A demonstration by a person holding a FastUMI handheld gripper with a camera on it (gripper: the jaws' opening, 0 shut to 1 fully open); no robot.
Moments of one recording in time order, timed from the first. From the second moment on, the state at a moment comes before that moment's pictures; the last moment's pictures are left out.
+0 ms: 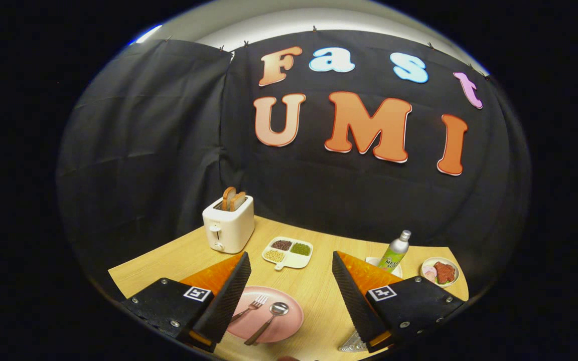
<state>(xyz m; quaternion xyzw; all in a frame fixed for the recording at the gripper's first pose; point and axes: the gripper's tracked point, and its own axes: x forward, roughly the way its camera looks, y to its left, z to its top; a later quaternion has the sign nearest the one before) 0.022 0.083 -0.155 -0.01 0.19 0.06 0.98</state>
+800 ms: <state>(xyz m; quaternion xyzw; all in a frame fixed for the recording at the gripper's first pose) -0.022 0.128 -0.316 0.01 0.50 0.06 0.86</state>
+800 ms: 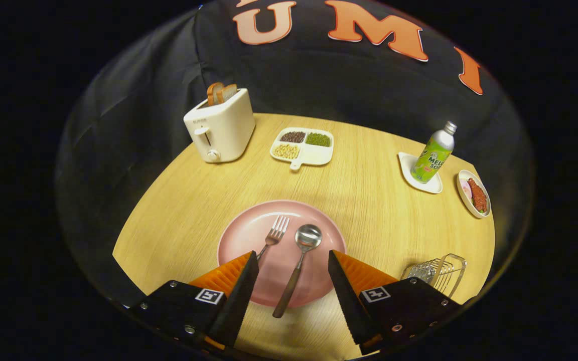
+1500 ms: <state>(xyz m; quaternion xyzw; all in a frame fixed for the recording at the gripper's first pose) -0.052 0.133 -0.391 0.01 0.65 0.01 0.76</state>
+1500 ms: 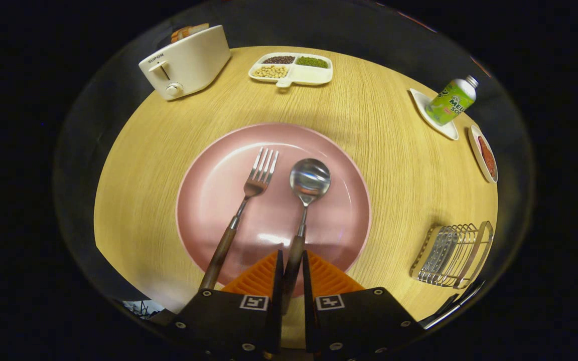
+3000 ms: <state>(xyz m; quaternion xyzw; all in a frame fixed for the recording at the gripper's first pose) -0.133 -0.053 -0.278 0.12 0.61 -0.10 0.78</state>
